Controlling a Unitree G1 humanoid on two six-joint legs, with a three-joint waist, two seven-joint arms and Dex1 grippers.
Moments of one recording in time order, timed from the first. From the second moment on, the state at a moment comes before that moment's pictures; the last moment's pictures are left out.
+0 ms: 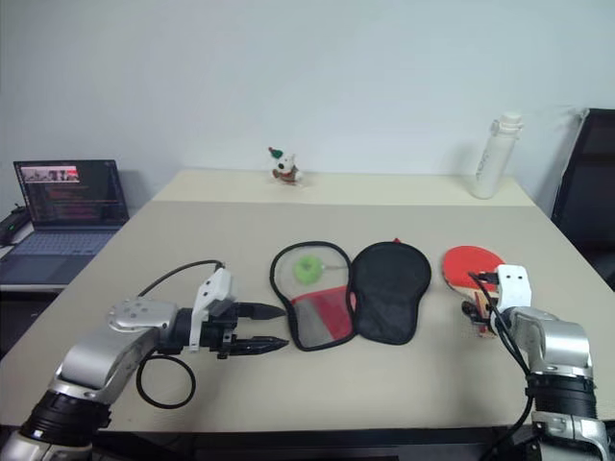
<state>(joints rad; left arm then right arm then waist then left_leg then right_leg) -0.42 0.78 -0.07 -0.08 -0.43 0.45 -1.21 -0.57 -0.50 -0.30 0.22 0.22 0.99 0.23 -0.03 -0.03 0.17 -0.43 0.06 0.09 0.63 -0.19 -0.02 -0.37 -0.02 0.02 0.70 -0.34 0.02</state>
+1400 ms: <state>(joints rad) -0.33 0.83 0.02 -0.15 -0.46 0.49 -1.17 -0.75 0.09 -0.38 -0.25 0.39 1.40 -0.10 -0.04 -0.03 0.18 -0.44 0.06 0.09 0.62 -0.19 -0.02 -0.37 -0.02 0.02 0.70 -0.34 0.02</state>
